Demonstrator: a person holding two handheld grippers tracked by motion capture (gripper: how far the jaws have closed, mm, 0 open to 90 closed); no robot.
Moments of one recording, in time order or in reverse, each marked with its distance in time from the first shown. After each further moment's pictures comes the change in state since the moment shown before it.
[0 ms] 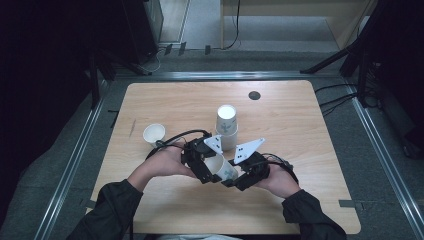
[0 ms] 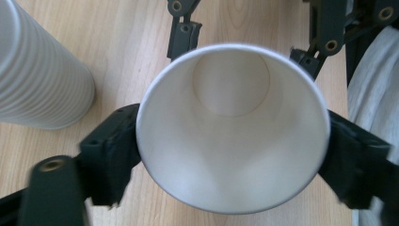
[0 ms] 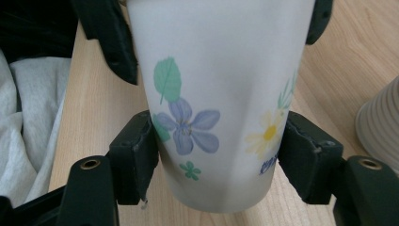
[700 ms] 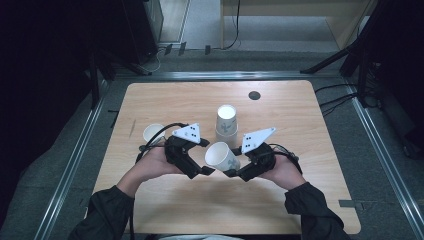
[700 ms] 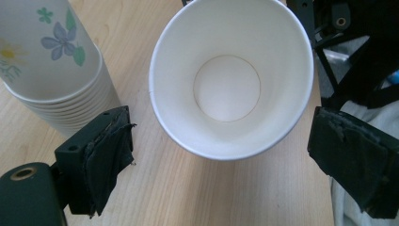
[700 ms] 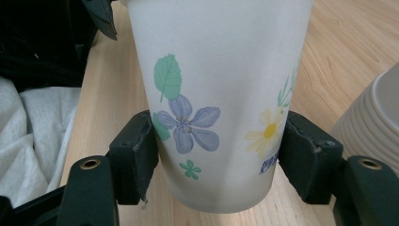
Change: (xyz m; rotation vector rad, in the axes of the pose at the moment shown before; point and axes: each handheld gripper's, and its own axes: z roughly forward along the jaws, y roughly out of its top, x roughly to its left) left arm -0.001 -0.033 -0.040 -0.320 0.028 -0.102; right arm -0.009 0.017 -0.030 -0.107 0.006 -0.025
